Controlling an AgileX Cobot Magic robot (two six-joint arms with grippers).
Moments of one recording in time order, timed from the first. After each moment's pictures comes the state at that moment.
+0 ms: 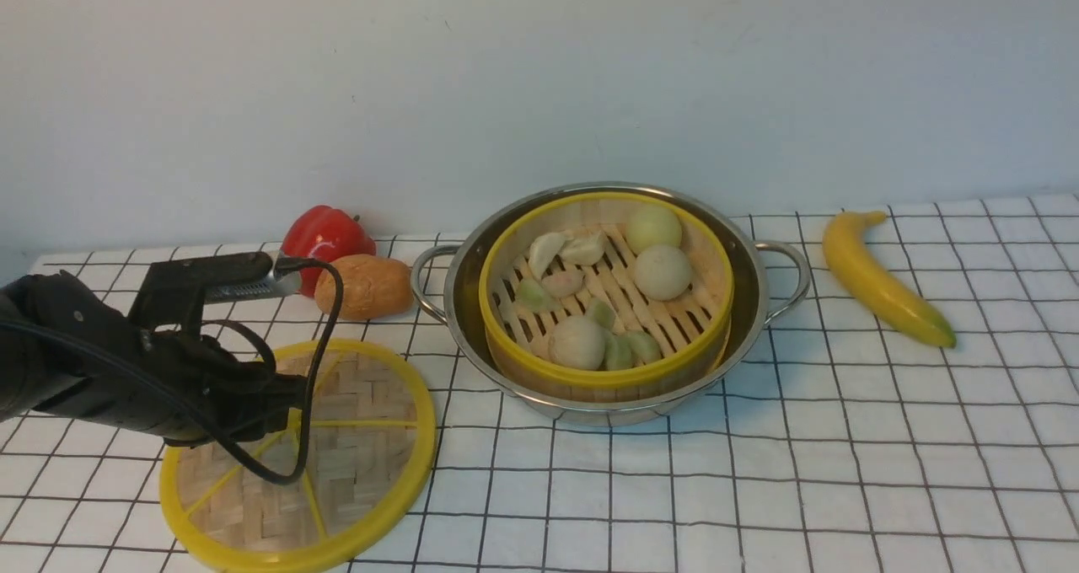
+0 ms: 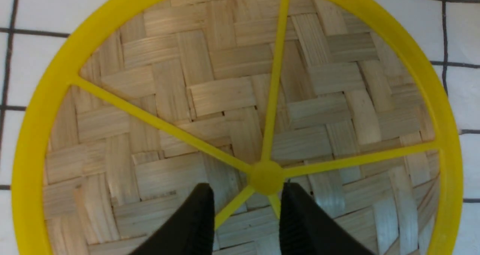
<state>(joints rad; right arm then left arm) 0.34 1.38 -2.19 0.05 1.23 0.13 0.04 1.64 -0.83 -0.43 0.41 0.39</state>
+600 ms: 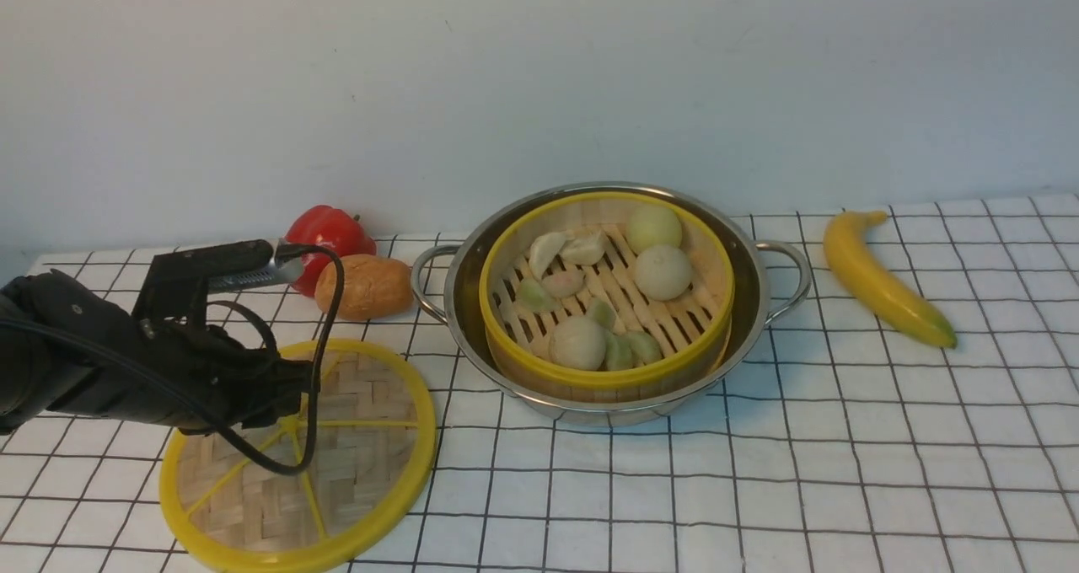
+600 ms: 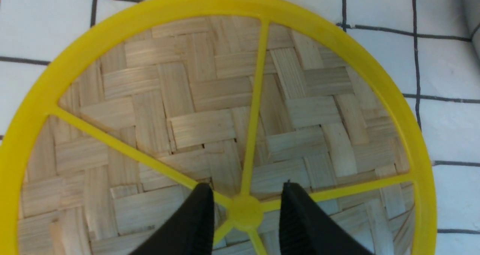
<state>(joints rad) 0.34 1.28 -1.91 0.08 1.24 0.13 0.04 1.65 -0.83 -0.59 0.36 0.51</state>
